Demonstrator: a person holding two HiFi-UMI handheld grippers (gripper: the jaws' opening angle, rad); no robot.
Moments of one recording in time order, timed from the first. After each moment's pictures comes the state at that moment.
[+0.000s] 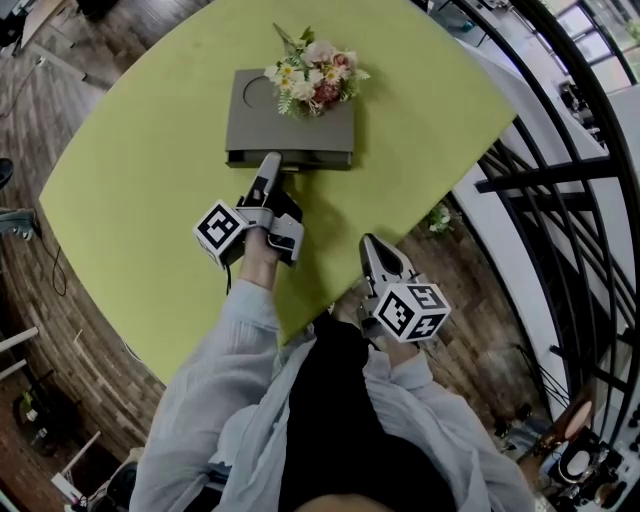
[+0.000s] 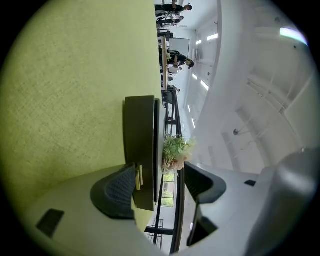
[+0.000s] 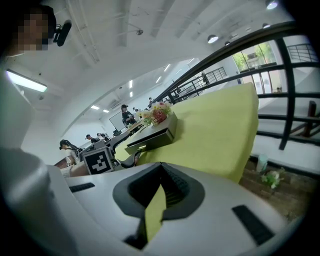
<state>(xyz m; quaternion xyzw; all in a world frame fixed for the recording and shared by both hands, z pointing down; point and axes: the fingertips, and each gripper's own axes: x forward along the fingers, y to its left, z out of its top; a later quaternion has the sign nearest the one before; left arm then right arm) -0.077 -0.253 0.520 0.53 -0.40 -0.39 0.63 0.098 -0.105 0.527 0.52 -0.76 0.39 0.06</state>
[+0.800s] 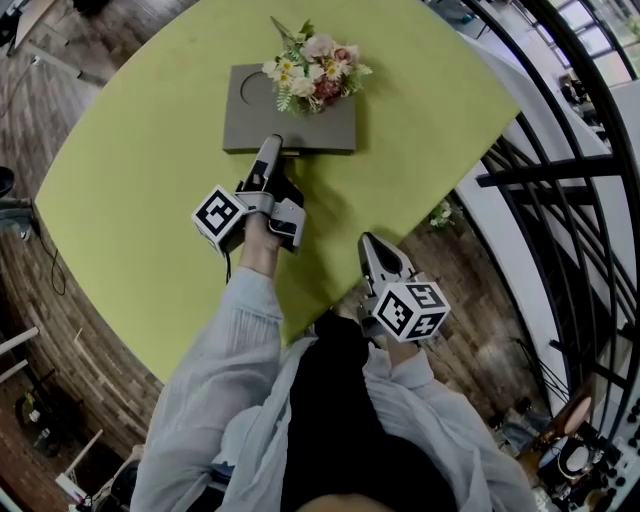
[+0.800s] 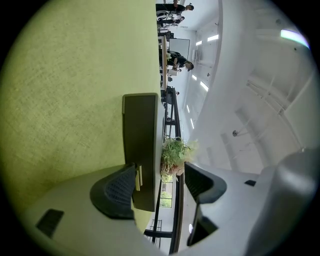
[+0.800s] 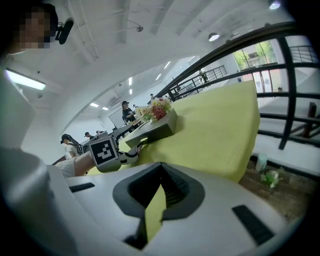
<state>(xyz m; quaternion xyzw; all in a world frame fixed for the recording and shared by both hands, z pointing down) -0.076 -0.278 0.517 0.54 -0.40 -0.40 0.63 0.093 -0.105 0.535 0.51 -0.76 0.39 0.08</state>
